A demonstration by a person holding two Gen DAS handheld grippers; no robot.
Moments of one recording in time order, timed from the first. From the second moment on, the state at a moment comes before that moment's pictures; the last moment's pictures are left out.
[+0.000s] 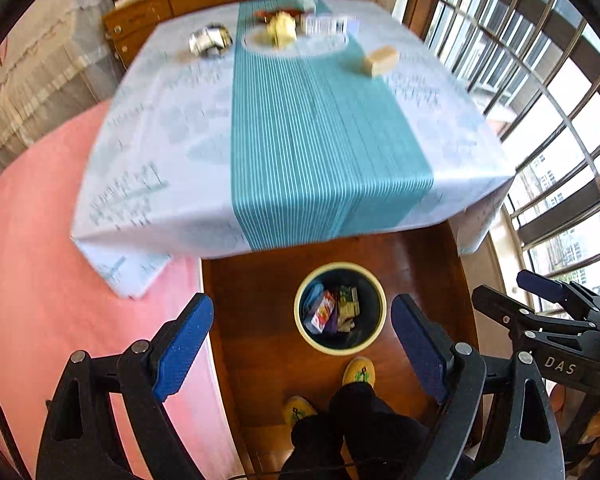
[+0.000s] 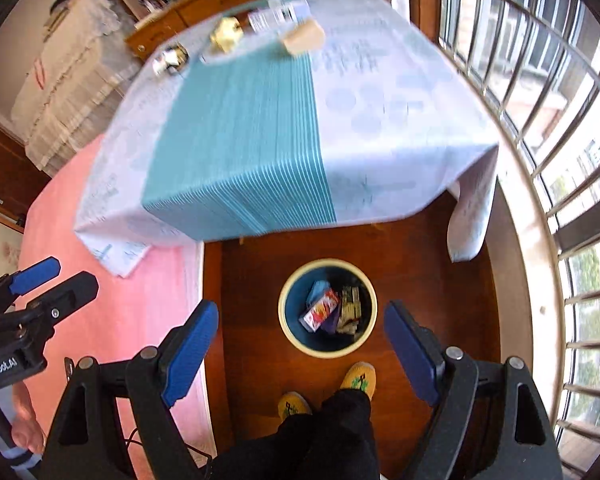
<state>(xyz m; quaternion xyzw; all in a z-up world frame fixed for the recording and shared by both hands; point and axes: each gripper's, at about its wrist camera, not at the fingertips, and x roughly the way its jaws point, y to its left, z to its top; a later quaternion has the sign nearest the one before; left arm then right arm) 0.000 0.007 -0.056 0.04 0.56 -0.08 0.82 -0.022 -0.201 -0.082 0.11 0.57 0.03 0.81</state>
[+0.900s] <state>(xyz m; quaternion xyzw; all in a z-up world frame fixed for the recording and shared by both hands) 0.093 0.045 0.075 0.00 0.44 0.03 0.90 0.129 -0.146 0.053 -0.01 0.45 0.15 0.88</state>
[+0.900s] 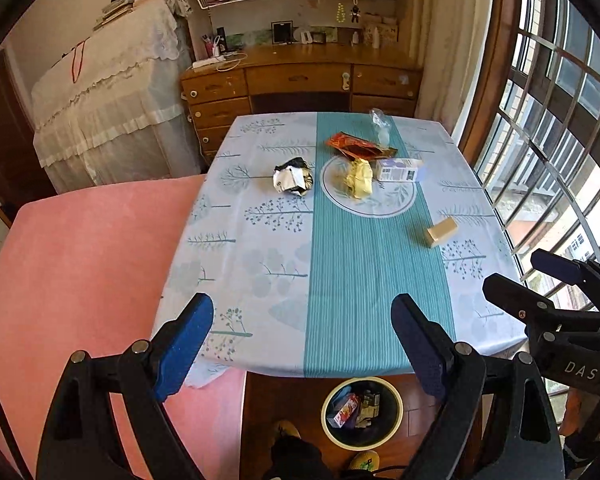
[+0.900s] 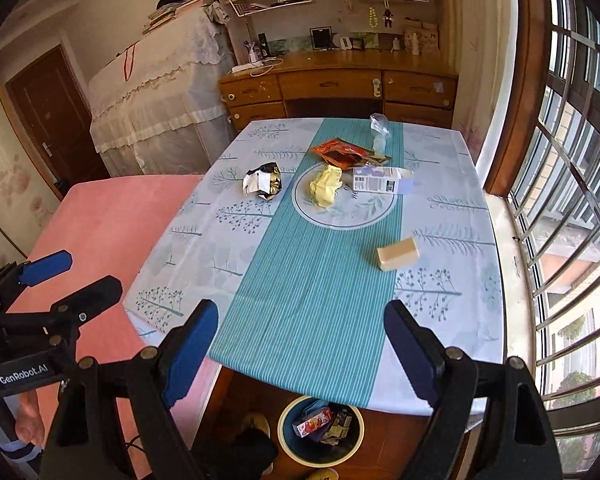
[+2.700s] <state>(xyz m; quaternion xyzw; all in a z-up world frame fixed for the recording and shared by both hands) 0.472 0.107 -0.099 -0.01 0.61 -0.15 0.78 0.412 -0.073 -0.108 0.11 0.58 0.04 0.81</state>
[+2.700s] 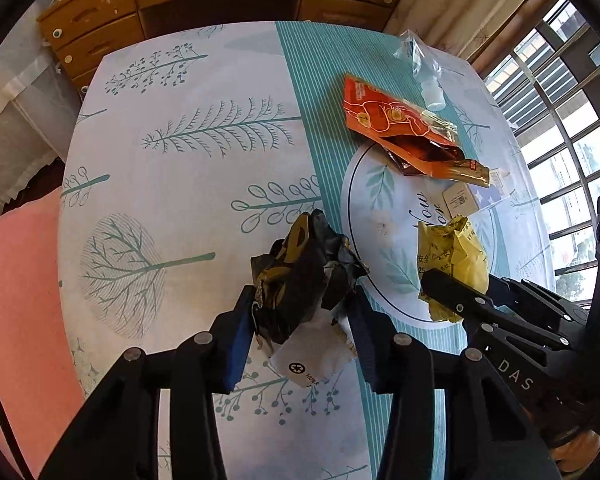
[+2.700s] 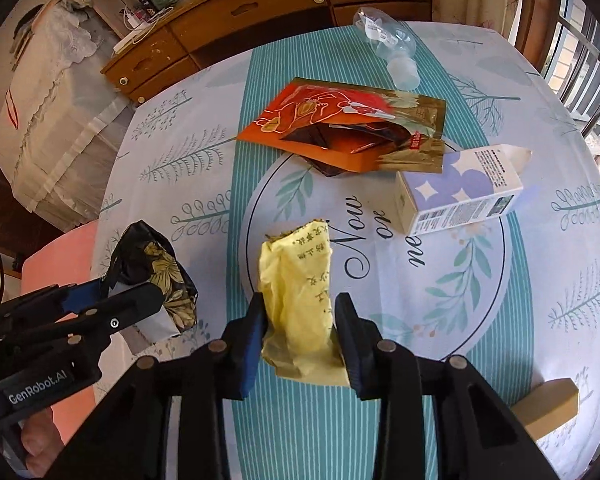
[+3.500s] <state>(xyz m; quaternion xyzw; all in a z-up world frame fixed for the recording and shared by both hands) 0.247 0.053 0.019 0.00 0.50 -0.07 0.86 0.229 -0.115 -0.008 0.07 0.51 0.15 0.84</state>
